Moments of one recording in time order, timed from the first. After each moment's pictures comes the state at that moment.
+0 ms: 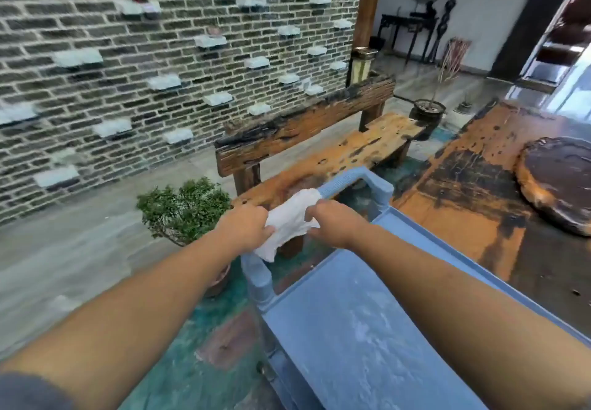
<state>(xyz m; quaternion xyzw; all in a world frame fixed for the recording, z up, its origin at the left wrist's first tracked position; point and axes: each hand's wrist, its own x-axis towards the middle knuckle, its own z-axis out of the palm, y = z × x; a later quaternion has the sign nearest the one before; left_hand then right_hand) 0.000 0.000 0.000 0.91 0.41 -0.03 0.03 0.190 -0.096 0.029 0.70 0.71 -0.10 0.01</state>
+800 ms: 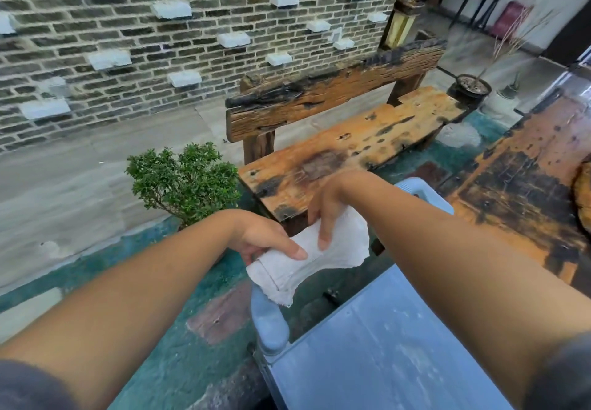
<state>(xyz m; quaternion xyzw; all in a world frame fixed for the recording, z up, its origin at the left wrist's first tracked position) 0.013 0.122 -0.056 0.62 0.35 -0.29 0.64 0.186 0.120 0.015 0.55 0.65 -0.28 0.45</state>
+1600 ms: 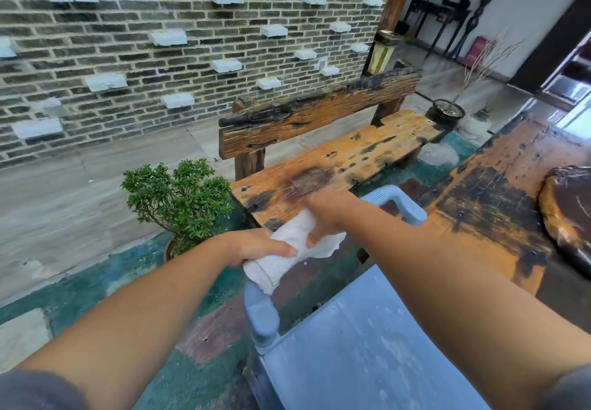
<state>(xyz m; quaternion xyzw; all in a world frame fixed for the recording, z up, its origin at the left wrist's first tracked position) 0.004 0.079 -0.055 0.66 0.42 -0.08 0.62 0.196 0.065 0.008 0.66 0.71 -0.12 0.22</state>
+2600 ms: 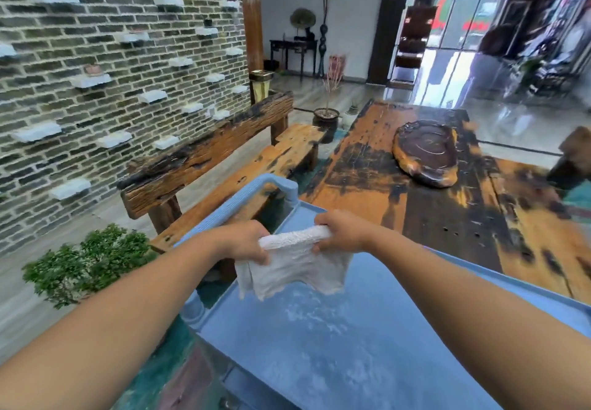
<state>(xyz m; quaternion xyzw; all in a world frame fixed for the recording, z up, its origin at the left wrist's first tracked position) 0.102 -0.105 0.056 0.94 0.20 -0.15 0.24 0.280 -0.270 0.061 0.79 0.59 -0.16 -0.09</state>
